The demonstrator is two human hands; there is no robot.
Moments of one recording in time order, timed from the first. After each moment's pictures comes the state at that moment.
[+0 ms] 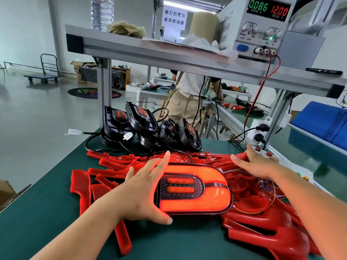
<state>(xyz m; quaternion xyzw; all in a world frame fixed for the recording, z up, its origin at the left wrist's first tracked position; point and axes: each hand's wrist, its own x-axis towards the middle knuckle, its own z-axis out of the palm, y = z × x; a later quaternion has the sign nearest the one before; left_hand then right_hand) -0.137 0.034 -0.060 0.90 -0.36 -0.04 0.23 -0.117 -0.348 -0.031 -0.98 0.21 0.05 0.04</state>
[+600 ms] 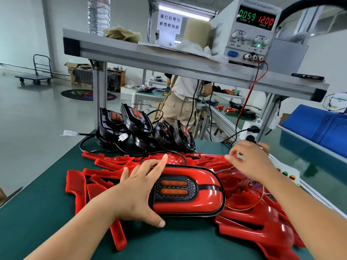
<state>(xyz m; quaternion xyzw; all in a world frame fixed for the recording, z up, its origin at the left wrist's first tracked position) -0.142 0.033 -0.058 0.91 -0.37 -0.04 0.19 -0.148 -0.320 -0.015 -0.97 0.02 -0.24 0.01</state>
